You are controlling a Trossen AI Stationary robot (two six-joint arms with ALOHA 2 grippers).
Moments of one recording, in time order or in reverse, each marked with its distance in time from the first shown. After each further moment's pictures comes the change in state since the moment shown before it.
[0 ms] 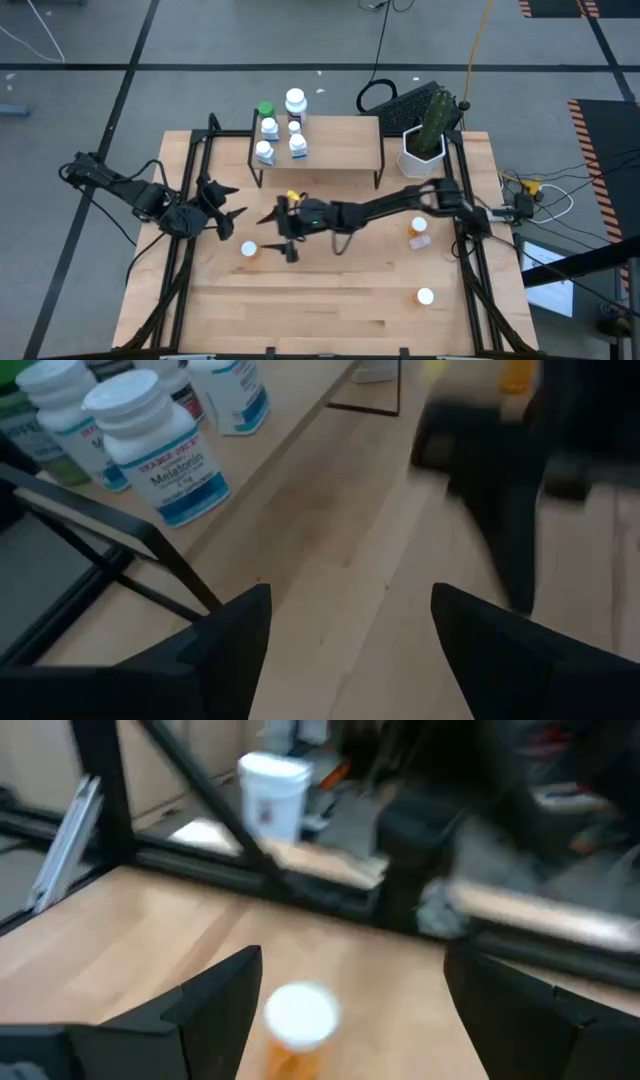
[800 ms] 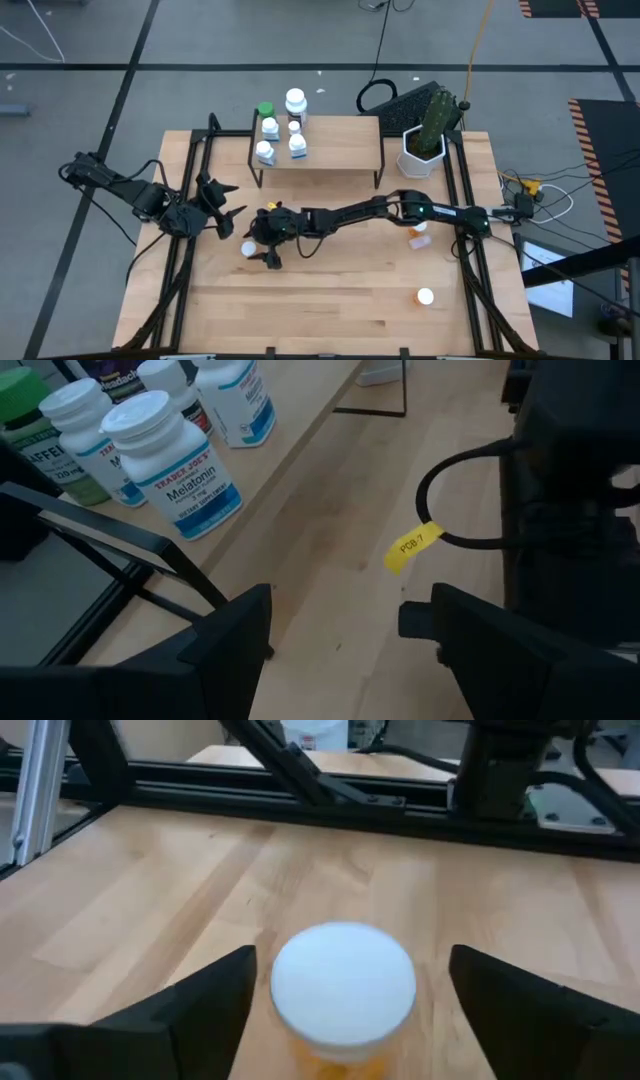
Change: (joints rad) left arm 0.001 -0.002 0.000 -0.001 -0.024 0.067; right arm -0.018 0.356 0.425 -0.237 -0.118 0.120
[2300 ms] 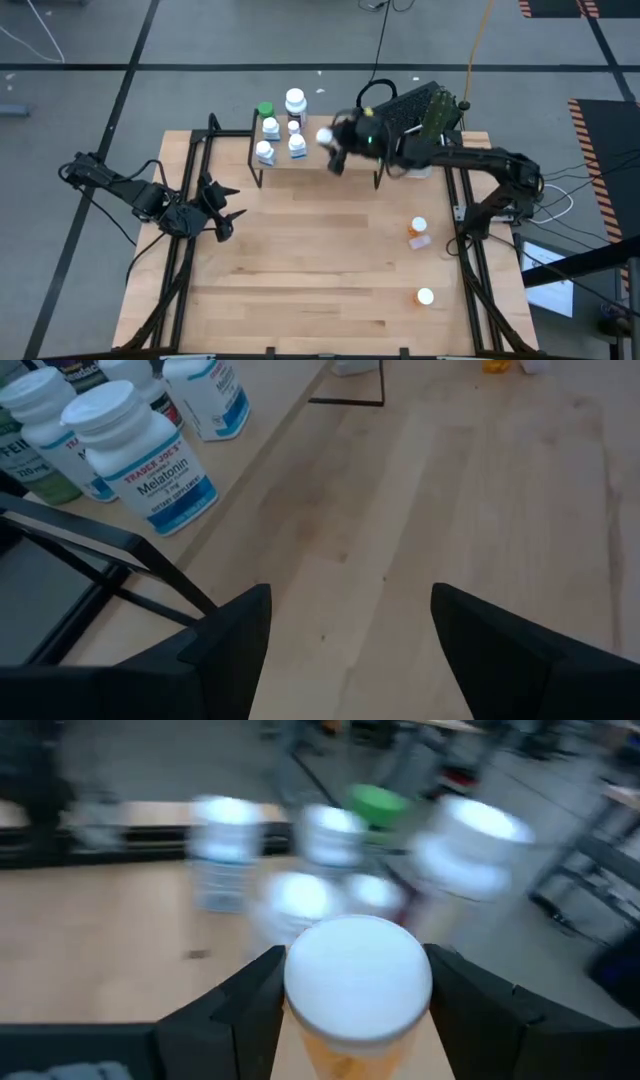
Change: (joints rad) left arm -0.001 -0.002 0.000 0.002 0.056 0.020; right arm -0.373 -0.965 -0.666 -0.289 0.414 -0.128
